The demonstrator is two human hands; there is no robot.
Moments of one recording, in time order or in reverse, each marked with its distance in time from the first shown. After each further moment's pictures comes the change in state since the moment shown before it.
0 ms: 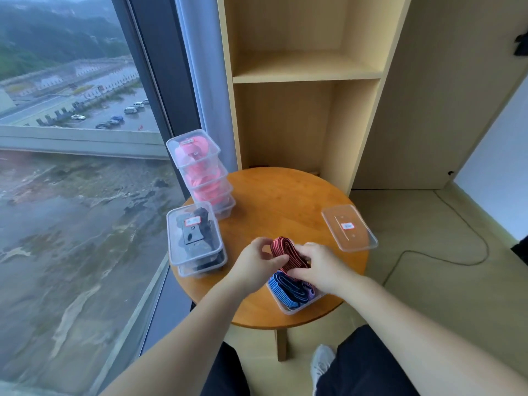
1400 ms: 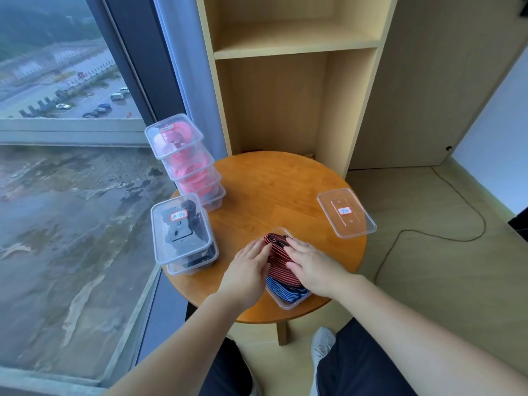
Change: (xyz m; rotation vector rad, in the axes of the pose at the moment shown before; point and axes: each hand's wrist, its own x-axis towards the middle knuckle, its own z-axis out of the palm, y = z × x) left_hand 0.019 -0.061 0.016 0.790 0.032 0.463; right_hand 0.013 0.042 0.027 -0.400 -0.089 -0.071
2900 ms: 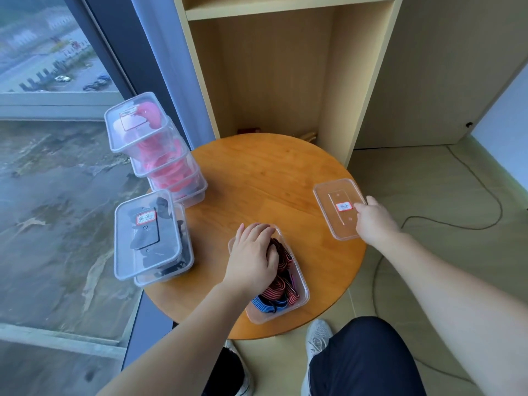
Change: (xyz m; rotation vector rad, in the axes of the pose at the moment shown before) left_hand 0.062 0.033 0.014 -0.092 0.140 -0.128; right_hand 0.051 0.168 -0.050 -0.106 0.140 0.626
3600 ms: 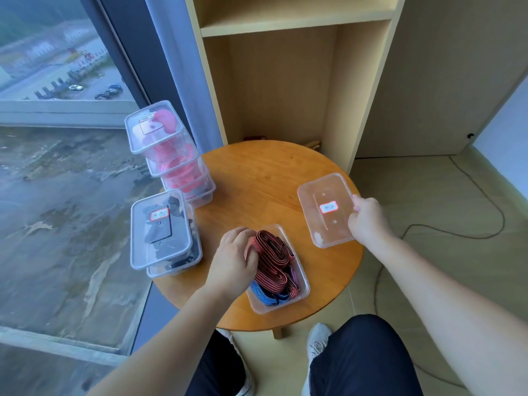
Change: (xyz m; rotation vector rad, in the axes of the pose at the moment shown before) left_hand -0.022 -0.022 -0.019 -0.083 0.104 -0.108; right_hand -0.033 -0.027 -0.025 0.515 0.138 0.027
